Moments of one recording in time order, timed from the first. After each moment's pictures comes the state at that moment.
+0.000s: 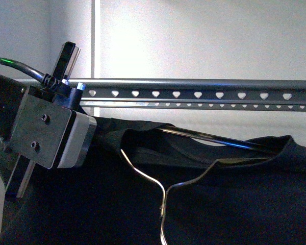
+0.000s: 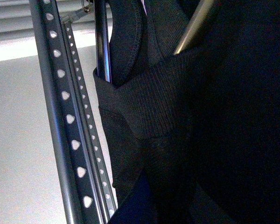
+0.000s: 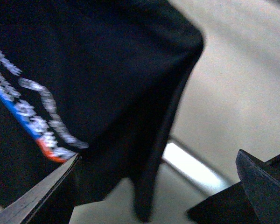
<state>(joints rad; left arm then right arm) -0.13 1.46 1.16 -0.01 0.71 2.01 -0.40 0.68 0.42 0.02 -0.78 -0.62</state>
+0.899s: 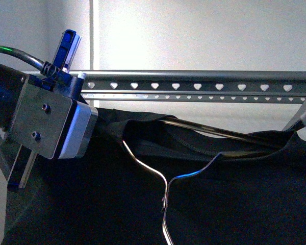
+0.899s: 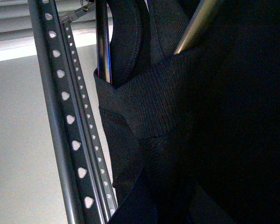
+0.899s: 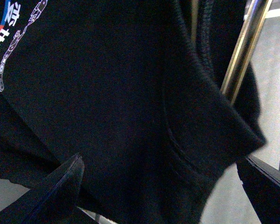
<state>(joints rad) -0.13 1.46 1.16 -0.01 0.71 2.02 0.00 1.35 1.13 -0.38 -0.47 -1.69</state>
